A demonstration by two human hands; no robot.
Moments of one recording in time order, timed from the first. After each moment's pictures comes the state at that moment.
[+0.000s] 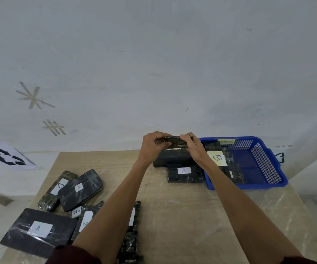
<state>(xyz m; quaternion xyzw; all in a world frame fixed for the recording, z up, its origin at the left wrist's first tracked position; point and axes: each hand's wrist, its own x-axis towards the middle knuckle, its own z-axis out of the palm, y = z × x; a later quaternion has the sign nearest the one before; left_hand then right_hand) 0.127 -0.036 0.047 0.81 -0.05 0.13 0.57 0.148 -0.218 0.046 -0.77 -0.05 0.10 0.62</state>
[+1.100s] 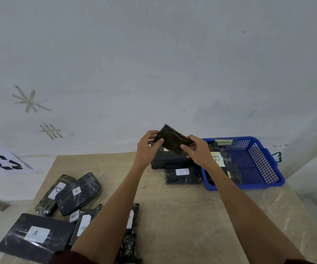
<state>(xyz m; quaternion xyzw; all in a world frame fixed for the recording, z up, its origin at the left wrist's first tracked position) 0.132 -0.032 0.033 0.80 0.02 0.12 0.58 0.157 -0.247 0.032 -0.85 -0.15 0.00 0.51</state>
